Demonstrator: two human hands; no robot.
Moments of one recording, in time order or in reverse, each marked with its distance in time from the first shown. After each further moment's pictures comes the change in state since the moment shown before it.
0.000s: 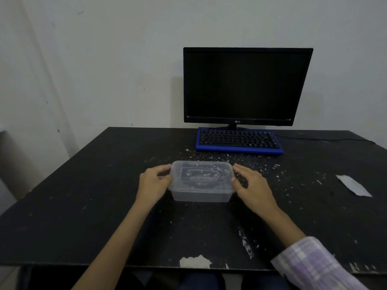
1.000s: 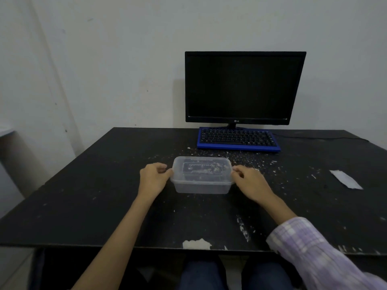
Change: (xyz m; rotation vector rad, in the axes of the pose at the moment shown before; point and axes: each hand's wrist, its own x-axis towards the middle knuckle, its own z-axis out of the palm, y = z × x) left_hand -0.008 -0.001 -0.005 0.109 0.100 -0.054; right_hand 0.003 -0.003 -0.005 -0.075 -0.149 0.068
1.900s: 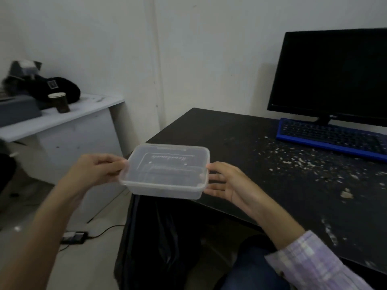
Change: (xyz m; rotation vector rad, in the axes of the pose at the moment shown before) left_hand -0.137 -0.091 -0.262 -0.283 0.149 -0.182; right_hand -0.084 -0.189 0.079 1.121 -0.733 0.079
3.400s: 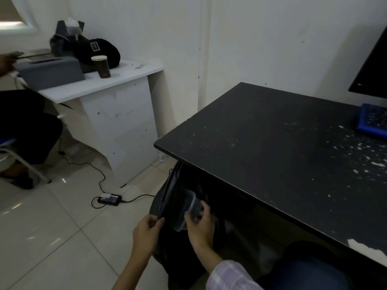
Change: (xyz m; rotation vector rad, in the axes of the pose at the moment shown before) left_hand -0.056 -0.228 0.047 0.190 0.374 -0.460; right_hand 0.094 0.246 0.133 -0.401 0.311 0.113
